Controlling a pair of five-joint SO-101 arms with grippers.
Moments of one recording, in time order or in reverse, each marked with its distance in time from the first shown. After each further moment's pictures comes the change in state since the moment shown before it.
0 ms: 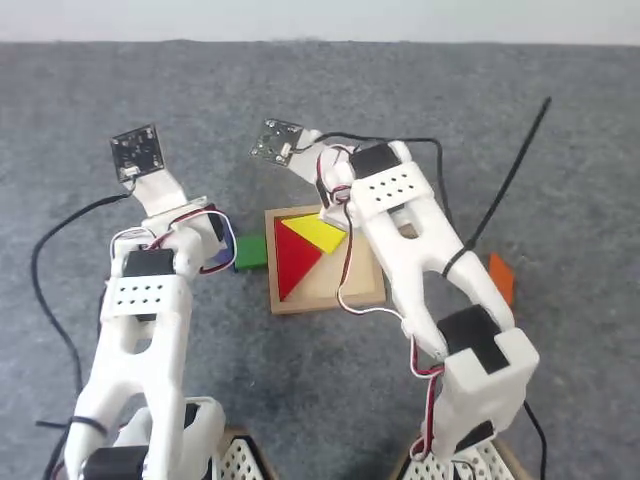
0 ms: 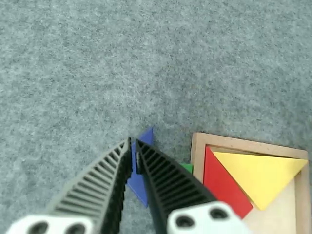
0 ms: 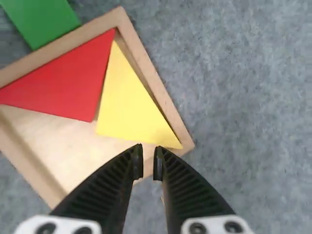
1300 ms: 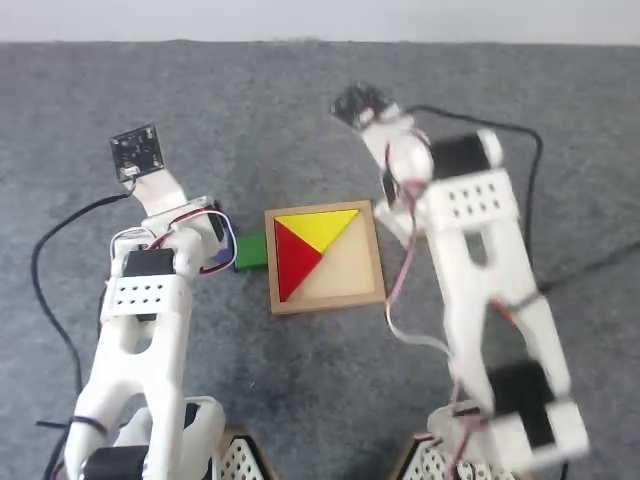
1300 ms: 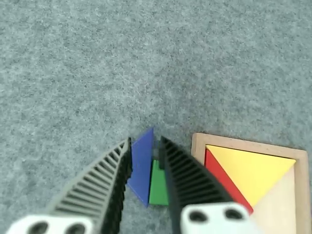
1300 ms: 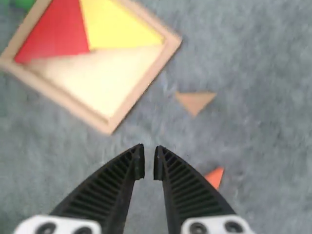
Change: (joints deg) left arm 0.0 0.0 0.0 0.0 0.0; right arm 9.8 -25.1 6.4 23.6 -13.1
